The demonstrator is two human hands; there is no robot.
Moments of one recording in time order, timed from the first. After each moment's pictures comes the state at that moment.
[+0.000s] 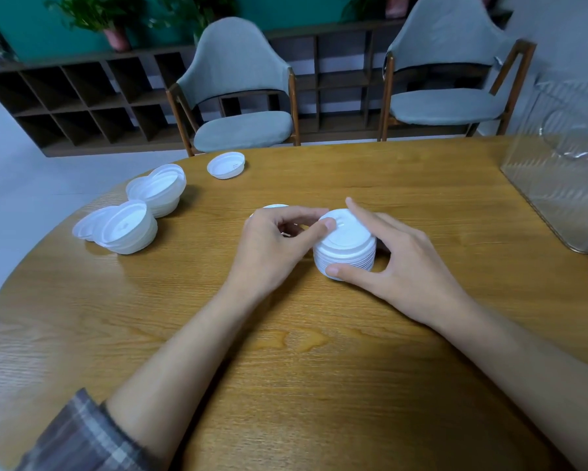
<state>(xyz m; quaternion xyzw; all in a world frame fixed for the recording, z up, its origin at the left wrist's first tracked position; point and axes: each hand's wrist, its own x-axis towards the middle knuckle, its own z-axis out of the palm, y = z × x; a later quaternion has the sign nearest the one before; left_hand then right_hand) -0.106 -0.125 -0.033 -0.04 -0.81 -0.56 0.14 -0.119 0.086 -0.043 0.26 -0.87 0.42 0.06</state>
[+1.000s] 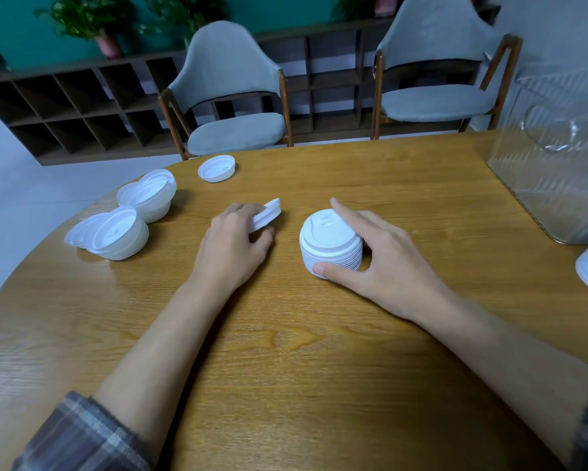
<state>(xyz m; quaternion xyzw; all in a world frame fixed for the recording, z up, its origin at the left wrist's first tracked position) -0.117 -0.166 -0.036 0.01 -0.96 -0.23 0.18 -0.120 0.085 -0.043 0.26 -0.88 0.40 0.05</state>
